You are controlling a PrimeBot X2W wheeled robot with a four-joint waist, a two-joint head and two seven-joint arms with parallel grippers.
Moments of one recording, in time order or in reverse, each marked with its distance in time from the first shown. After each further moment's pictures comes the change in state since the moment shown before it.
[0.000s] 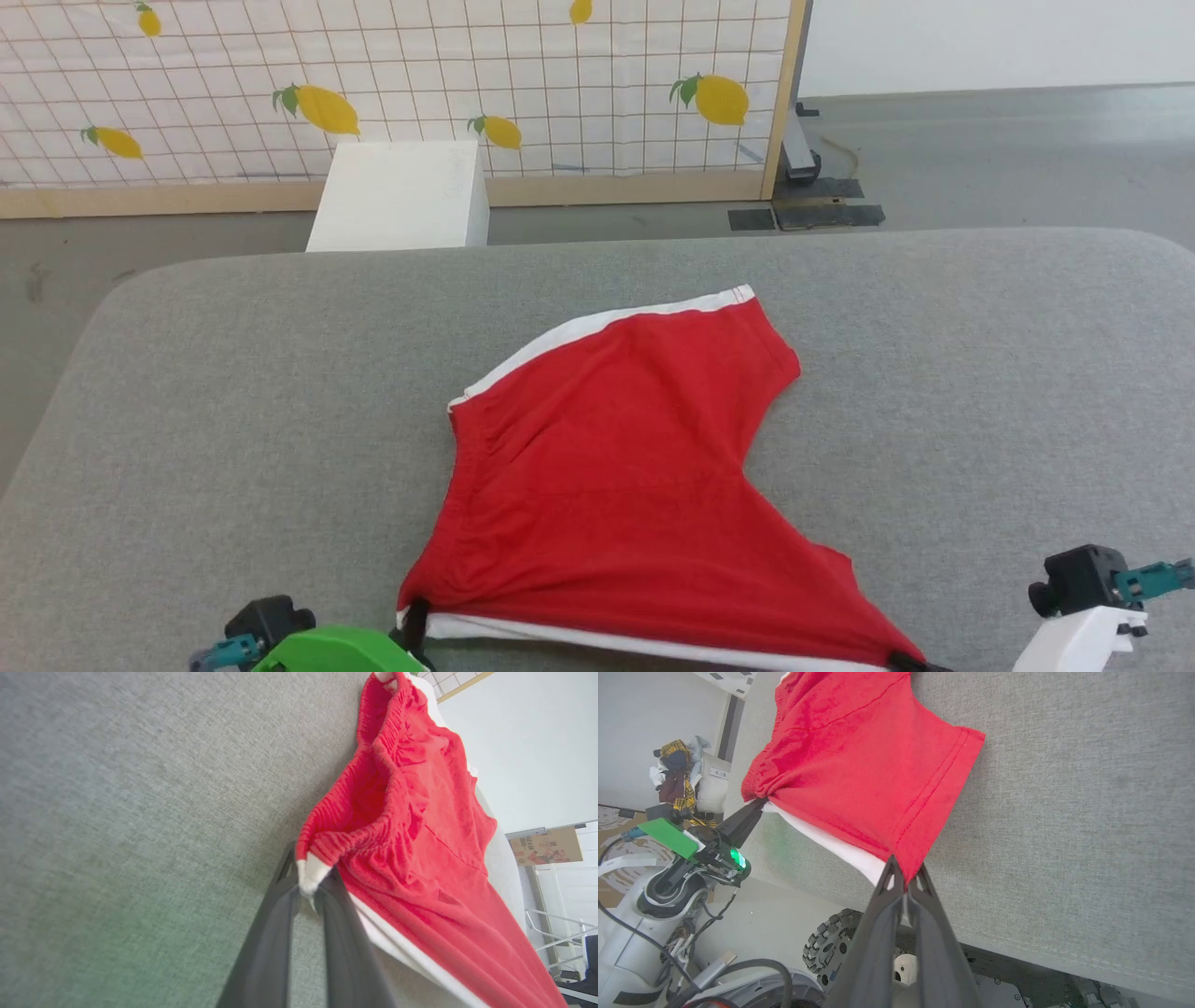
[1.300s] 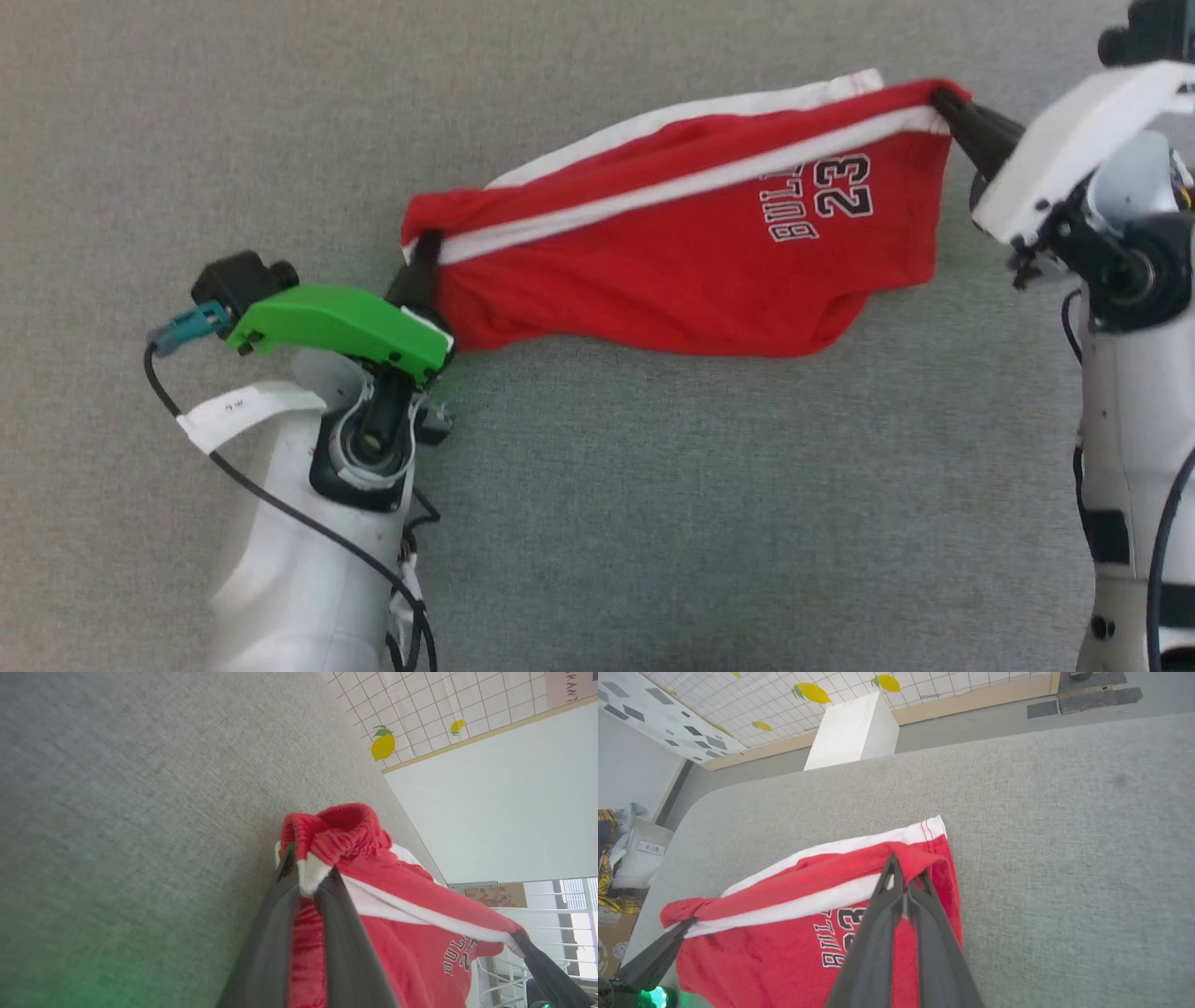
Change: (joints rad) left arm -0.552 -0.016 -0.018 0.026 -0.155 -0.011 -0.034; right arm -1.038 -0.051 0.013 0.647 -0.220 0.000 -0.362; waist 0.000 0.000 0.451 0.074
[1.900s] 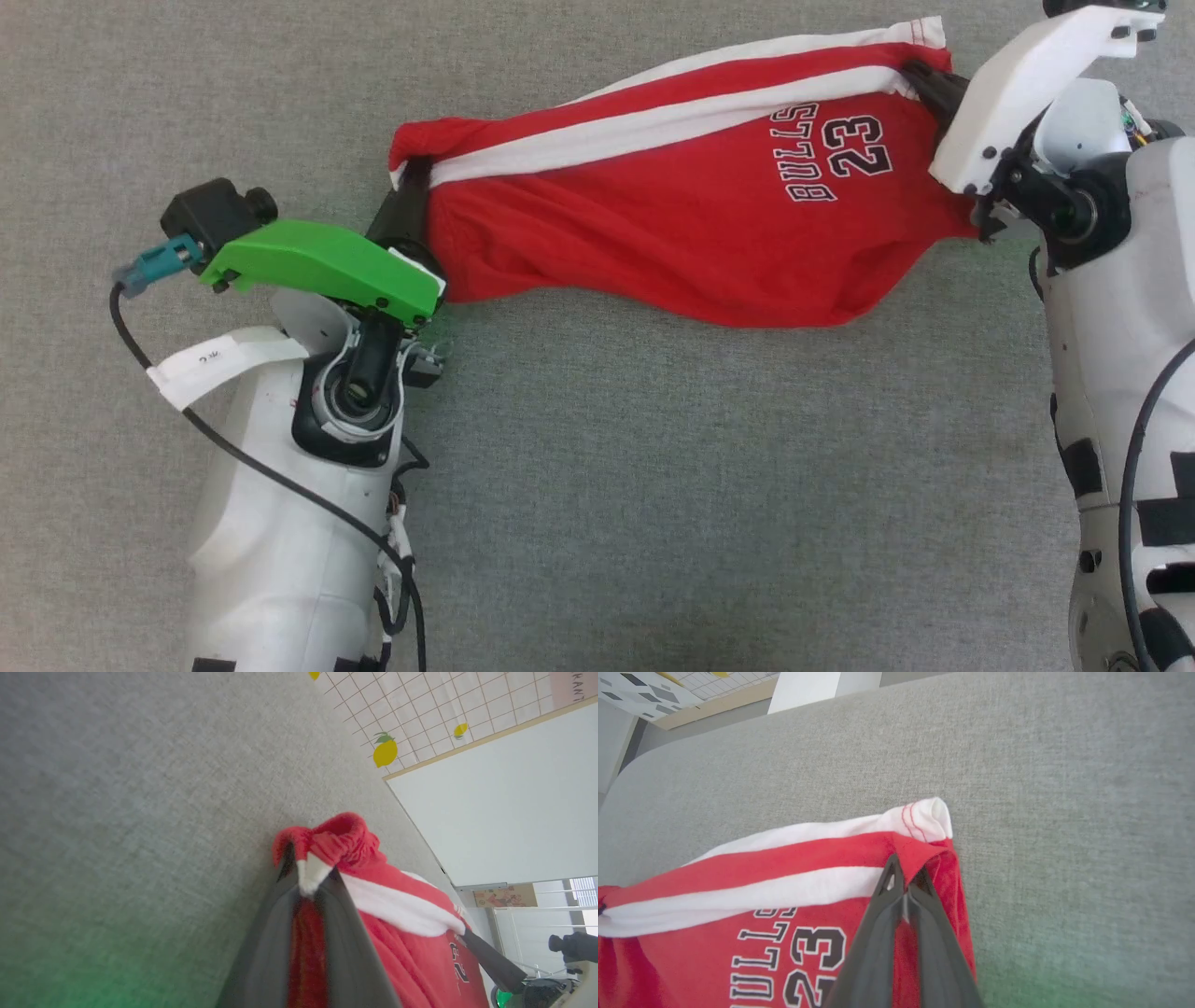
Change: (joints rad) left arm -0.073 0.014 -0.022 -0.031 0.005 0.001 0.007; right arm -0.183 0.010 0.048 0.301 -0.100 0.000 -0.093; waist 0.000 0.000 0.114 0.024
